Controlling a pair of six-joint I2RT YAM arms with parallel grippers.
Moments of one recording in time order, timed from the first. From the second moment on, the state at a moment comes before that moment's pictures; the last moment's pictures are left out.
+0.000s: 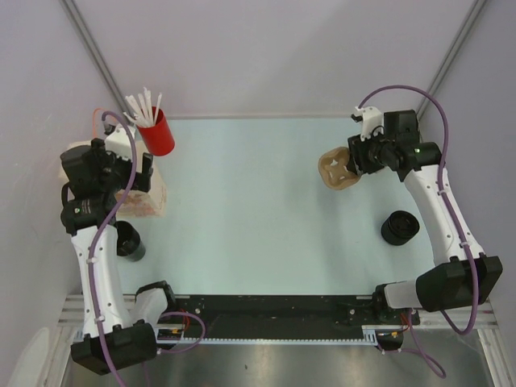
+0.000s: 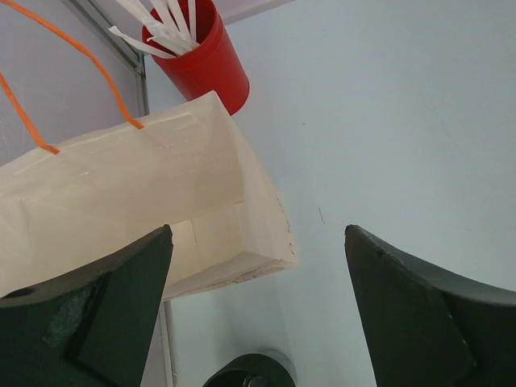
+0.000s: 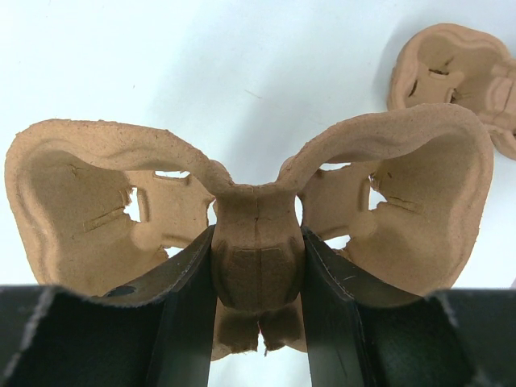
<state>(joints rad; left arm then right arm) 0.30 0.95 1.21 -0.68 0.37 0.43 0.13 1.36 1.46 -0.85 -0.28 -0.23</state>
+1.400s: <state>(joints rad) 0.14 1.11 1.12 -0.51 0.22 0.45 0.17 1.35 1.40 -0.83 -0.28 -0.23</state>
